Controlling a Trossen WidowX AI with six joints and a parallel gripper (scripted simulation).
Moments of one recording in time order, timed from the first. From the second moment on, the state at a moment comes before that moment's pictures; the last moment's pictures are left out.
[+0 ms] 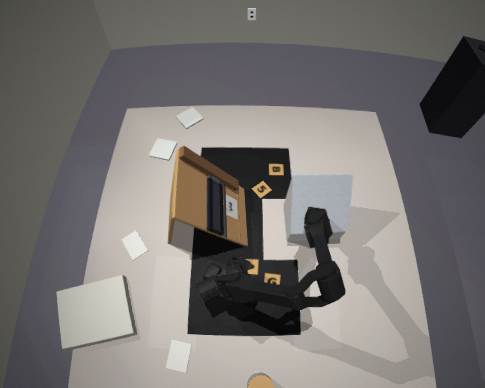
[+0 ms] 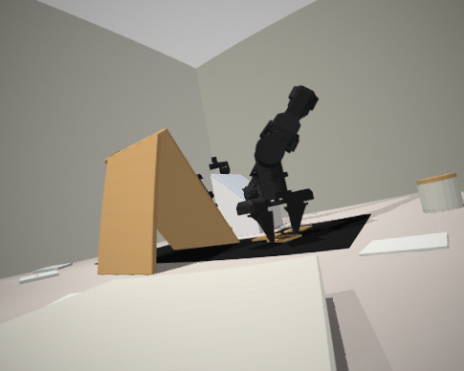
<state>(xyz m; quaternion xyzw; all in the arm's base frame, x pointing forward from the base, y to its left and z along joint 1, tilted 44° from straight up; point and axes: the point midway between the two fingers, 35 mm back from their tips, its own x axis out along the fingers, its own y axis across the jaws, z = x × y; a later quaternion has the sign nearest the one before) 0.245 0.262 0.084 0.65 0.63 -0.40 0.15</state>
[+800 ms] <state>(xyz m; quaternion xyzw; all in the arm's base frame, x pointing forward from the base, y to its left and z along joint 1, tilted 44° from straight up) 0.245 0.258 0.086 0.65 0.63 -0.40 0.15</state>
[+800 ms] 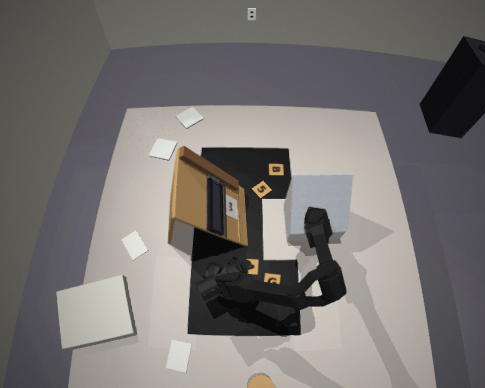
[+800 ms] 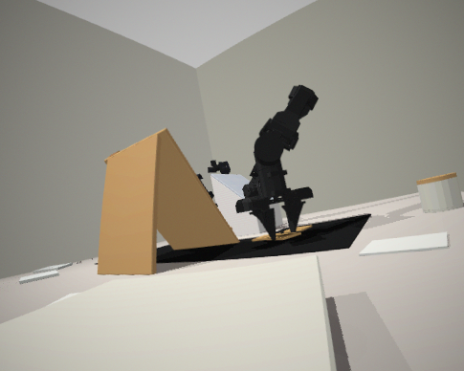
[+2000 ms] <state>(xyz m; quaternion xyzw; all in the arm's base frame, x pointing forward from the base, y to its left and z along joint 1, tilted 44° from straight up) 0.249 0.238 0.099 0.65 0.63 -0.40 0.15</state>
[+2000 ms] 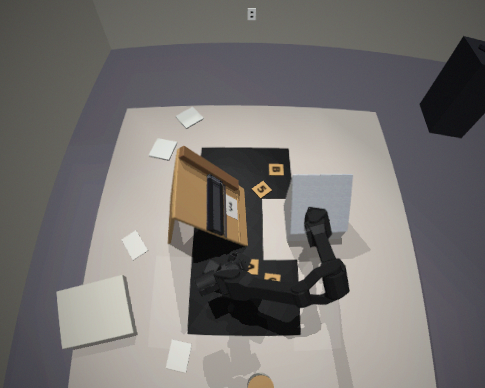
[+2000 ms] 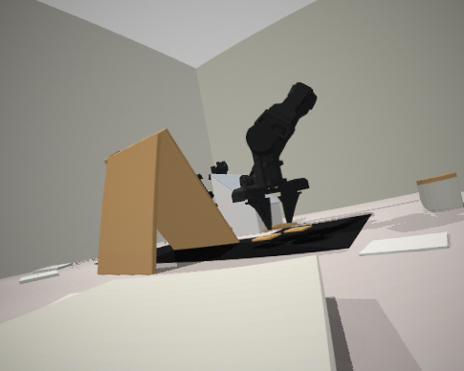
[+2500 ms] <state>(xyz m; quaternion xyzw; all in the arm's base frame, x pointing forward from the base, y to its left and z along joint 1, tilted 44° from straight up) 0.260 0.223 0.103 0.66 0.64 -0.26 0.28</state>
